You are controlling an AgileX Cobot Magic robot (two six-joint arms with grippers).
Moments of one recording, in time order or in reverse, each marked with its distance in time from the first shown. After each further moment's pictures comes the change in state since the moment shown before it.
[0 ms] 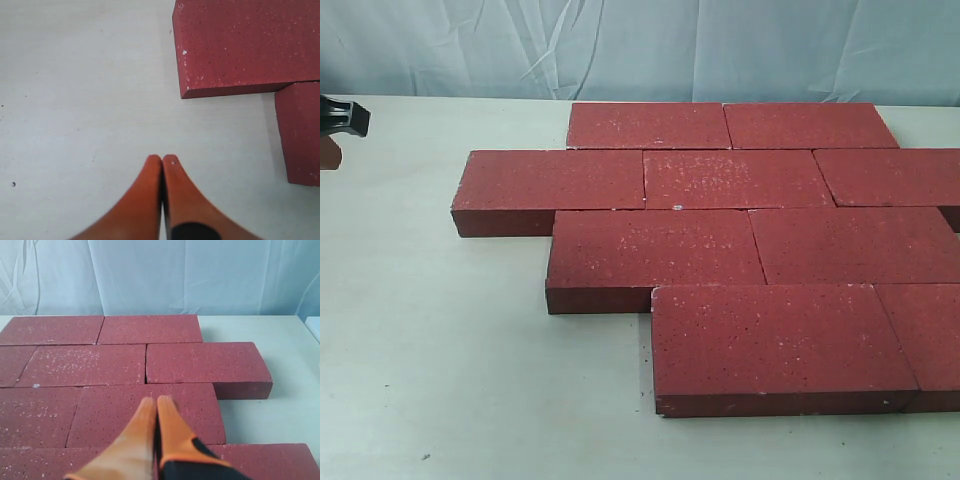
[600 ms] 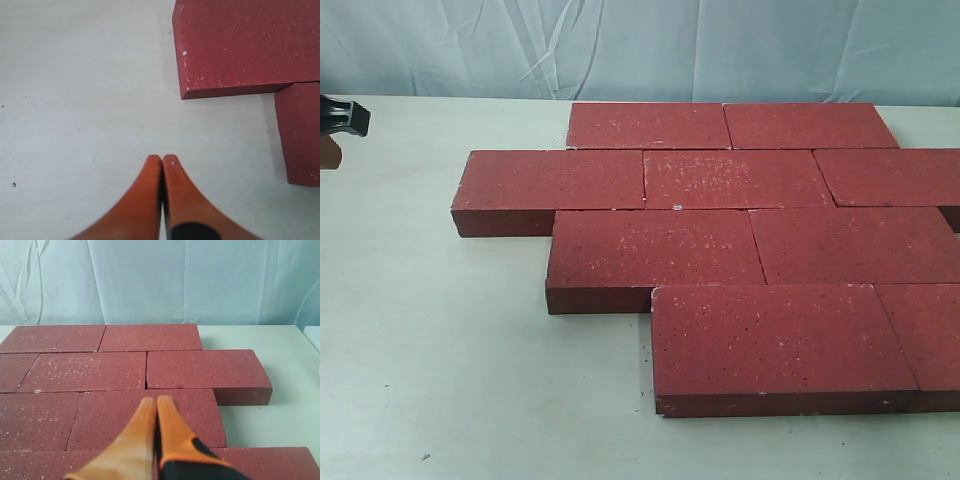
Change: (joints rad) left arm 0.000 0.000 0.000 0.000 -0.002 0.000; right arm 0.000 -0.093 0.065 0.000 -0.023 0.000
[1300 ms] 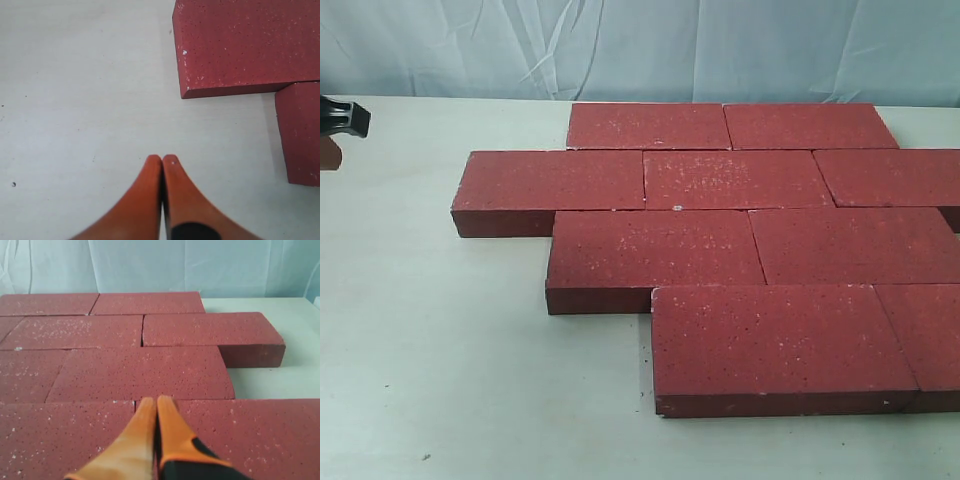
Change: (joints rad) left arm 0.000 -0.002 0.000 0.000 0.000 0.000; right arm 0.000 -0.256 0.404 -0.002 -0.166 0.000
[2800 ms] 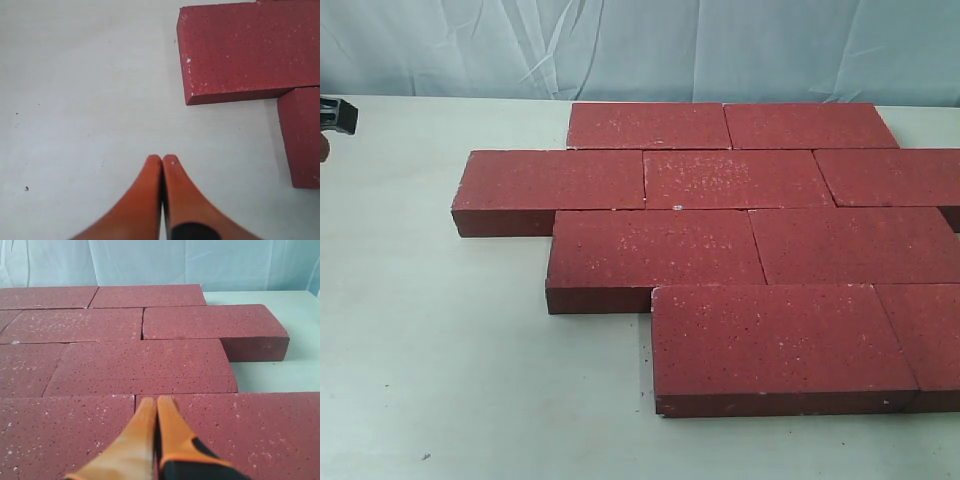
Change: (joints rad) left arm 0.000 -0.059 0.027 0.021 -0.026 0.000; right arm 0.000 0.000 0.042 0.005 -0.041 0.000
